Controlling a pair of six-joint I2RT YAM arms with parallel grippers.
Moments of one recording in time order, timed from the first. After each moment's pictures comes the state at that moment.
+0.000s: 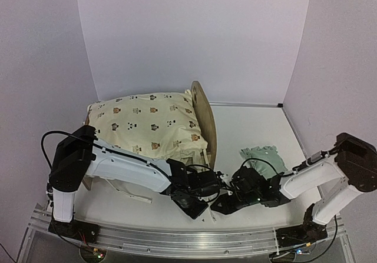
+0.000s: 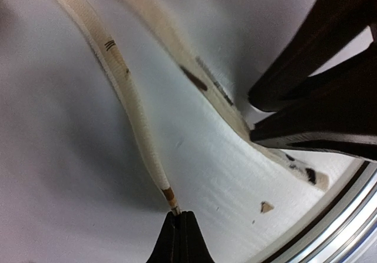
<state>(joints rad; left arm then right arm) -1.37 2.06 1.44 -0.67 -0.08 -0.51 1.06 1.53 0.46 0.22 -0.17 0.65</state>
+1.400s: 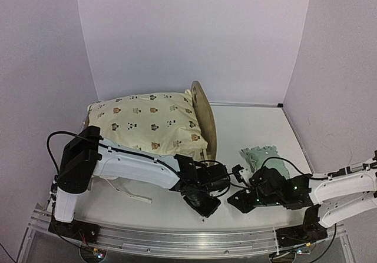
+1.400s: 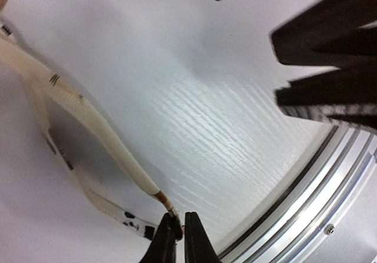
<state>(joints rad) -1.36 2.12 1.59 -0.68 0.07 -0.55 1.10 1.14 0.37 -0.04 0.08 0.60</state>
